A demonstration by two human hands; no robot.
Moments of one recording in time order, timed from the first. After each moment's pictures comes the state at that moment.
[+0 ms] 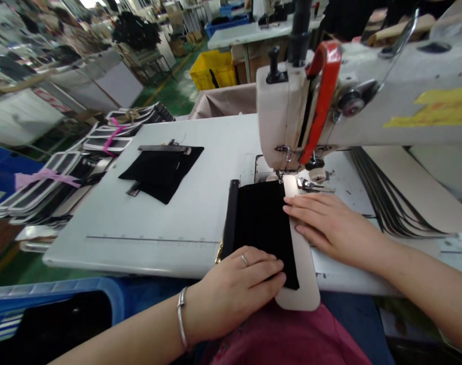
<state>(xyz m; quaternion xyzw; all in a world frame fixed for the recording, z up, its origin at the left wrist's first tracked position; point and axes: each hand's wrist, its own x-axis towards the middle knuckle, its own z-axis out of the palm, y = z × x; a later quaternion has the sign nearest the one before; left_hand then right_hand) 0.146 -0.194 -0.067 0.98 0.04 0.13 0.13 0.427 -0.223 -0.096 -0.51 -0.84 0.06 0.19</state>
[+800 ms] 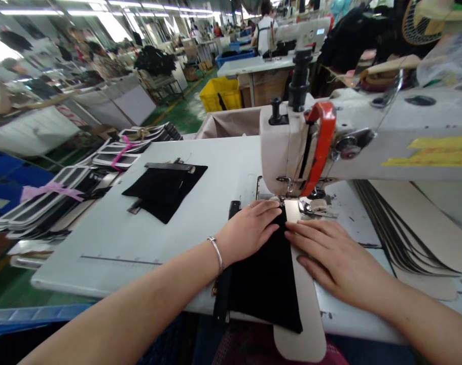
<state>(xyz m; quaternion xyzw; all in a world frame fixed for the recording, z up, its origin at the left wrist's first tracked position) 0.207 -0.092 -0.088 0.96 0.19 0.15 0.13 0.423 -0.231 -0.102 -0.52 -0.83 0.03 0.19</state>
